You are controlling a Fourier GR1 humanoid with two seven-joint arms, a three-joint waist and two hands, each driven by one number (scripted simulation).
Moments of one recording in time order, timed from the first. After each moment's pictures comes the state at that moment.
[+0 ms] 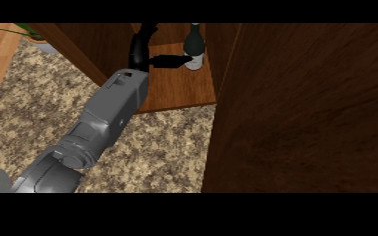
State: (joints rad) left arm -1.16 0.07 -0.14 -0.08 0.40 0.45 -0.57; right arm 0.22 -0.61 0.73 -2.49 0.00 -0.57 0.02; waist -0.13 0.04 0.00
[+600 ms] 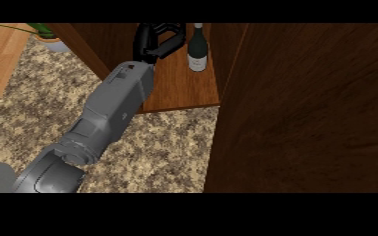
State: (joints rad) left arm -1.19 0.06 -0.06 -0.15 0.46 0.22 -0.64; right arm 0.24 -0.63 0.73 -2.50 0.00 -0.57 0.00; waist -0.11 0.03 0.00
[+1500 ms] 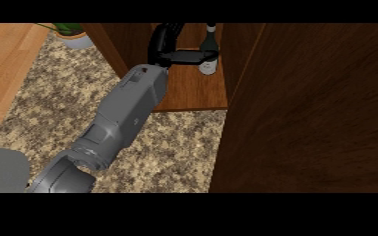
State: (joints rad) left arm -1.16 0.00 -0.08 -0.24 0.50 0.11 -0.60; right arm 0.29 -0.67 0.66 -2.51 -0.01 -0.60 0.04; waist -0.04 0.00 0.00
